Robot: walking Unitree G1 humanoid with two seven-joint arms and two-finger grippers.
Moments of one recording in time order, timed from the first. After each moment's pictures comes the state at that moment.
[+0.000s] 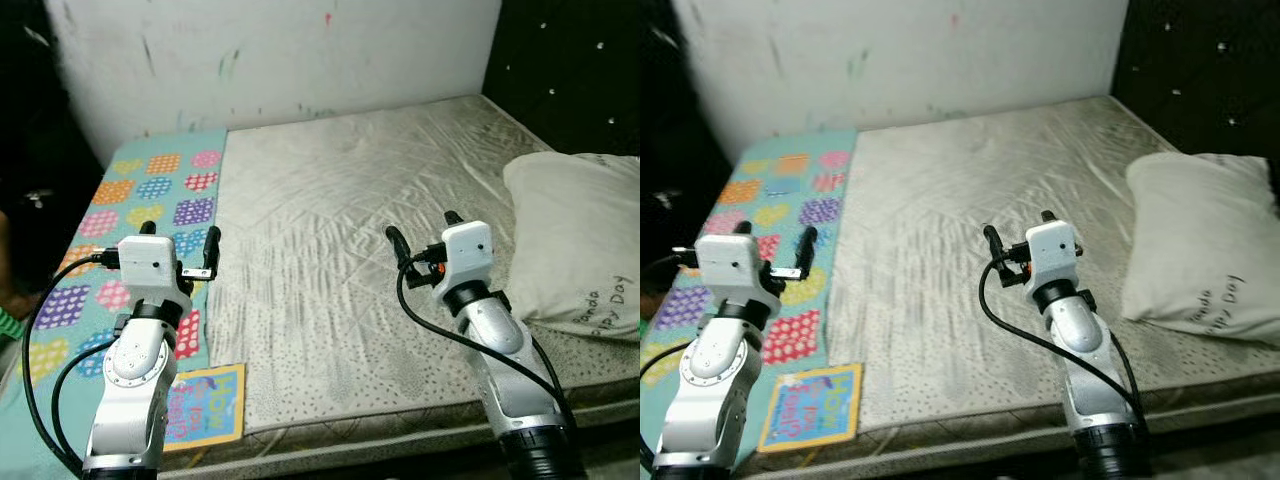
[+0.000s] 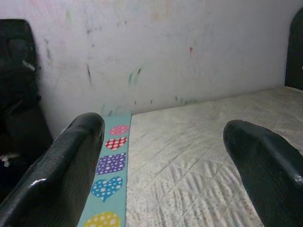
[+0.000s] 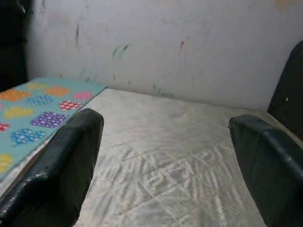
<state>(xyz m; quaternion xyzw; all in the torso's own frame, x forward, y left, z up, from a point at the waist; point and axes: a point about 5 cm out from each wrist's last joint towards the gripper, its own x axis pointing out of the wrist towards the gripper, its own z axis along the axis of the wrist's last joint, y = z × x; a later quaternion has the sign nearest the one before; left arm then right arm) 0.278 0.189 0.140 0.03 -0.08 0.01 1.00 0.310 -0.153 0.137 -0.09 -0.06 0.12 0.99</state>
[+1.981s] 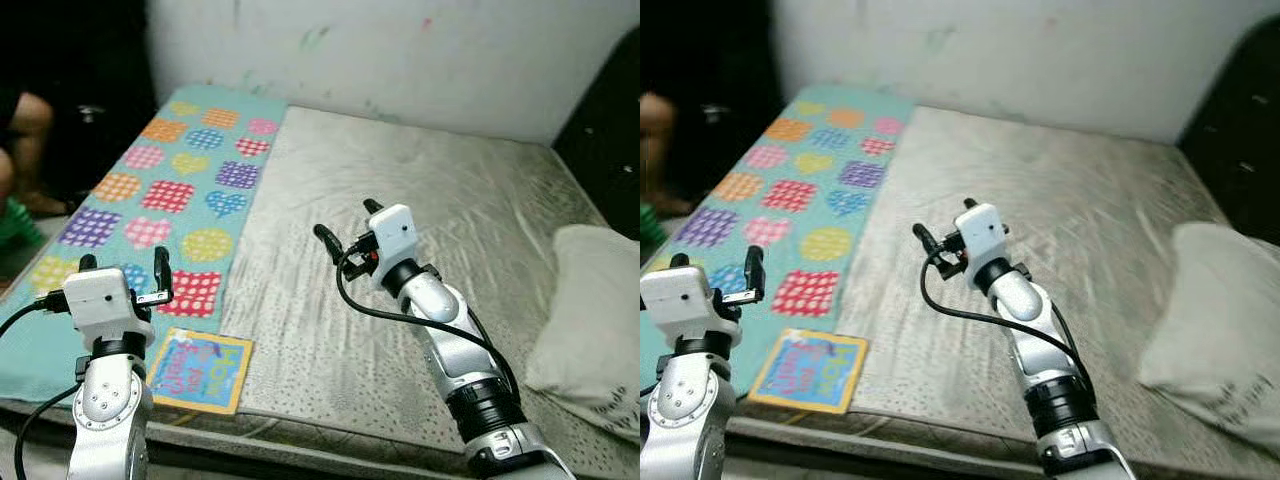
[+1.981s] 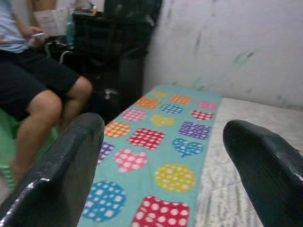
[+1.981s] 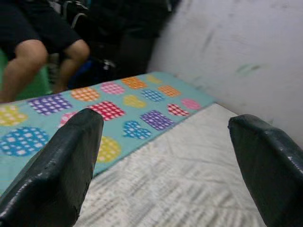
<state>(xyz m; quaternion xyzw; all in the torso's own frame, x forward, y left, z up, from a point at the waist) 0.244 0.216 0.126 0.03 -0.07 0.13 0.99 0.334 -0.082 0.140 -0.07 -0.07 0.27 0.96</state>
